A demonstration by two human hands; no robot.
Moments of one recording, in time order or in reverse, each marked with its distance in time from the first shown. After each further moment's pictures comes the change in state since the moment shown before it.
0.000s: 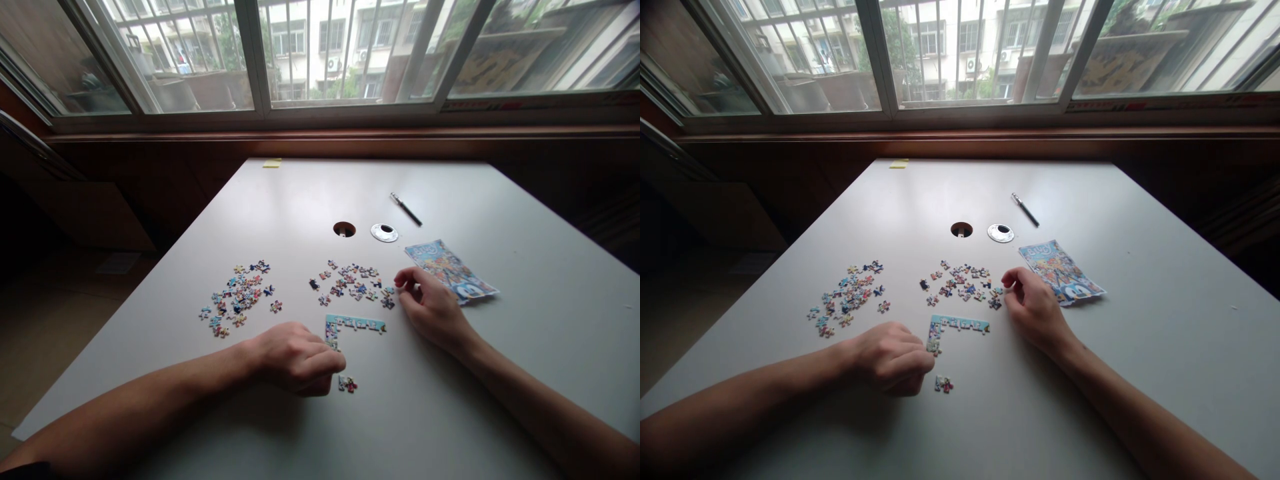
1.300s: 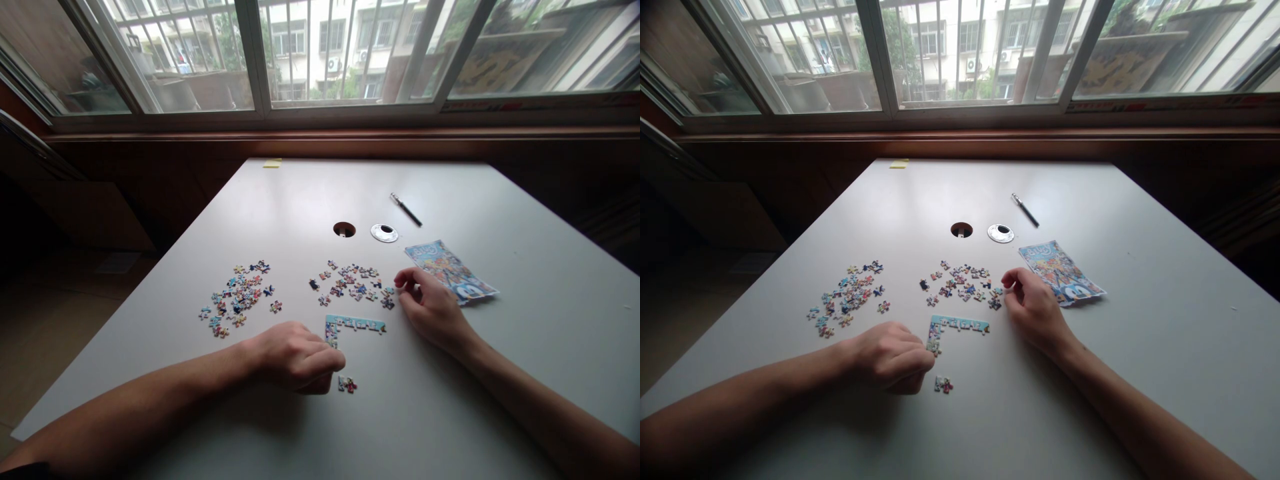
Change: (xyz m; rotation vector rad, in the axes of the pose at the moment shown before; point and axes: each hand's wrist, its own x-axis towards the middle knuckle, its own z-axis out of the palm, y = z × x) left_hand -0.001 -0.001 0.000 0.018 -0.023 -0.008; right_hand 0.000 -0.002 0.000 -0.009 0.009 -0.002
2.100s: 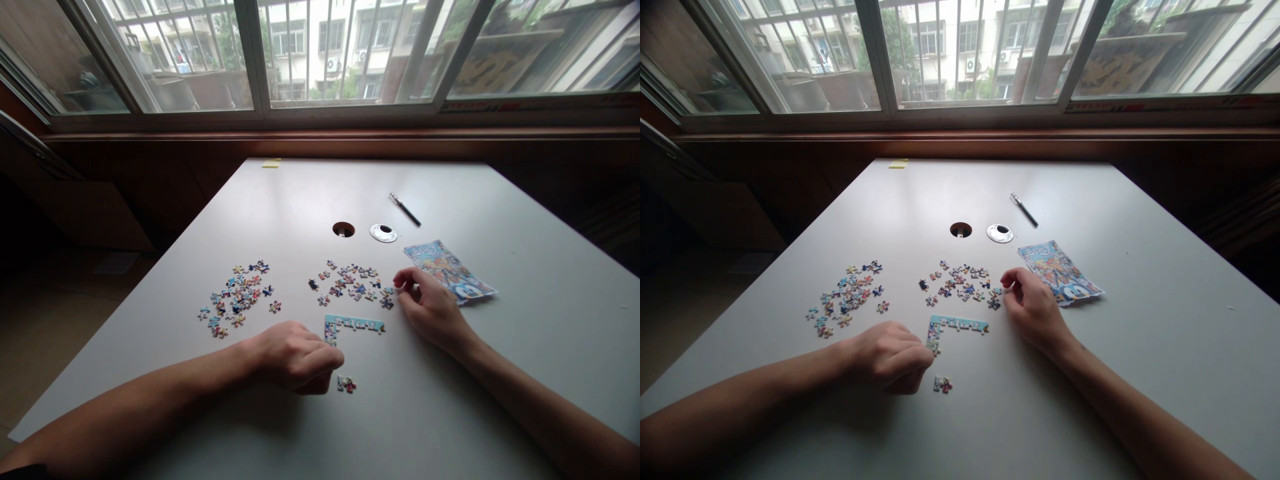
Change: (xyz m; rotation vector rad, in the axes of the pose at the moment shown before) left_hand -0.002 0.001 0.003 -0.017 0.030 -0.027; right_hand -0.001 0.001 0.001 0.008 -0.004 0.000
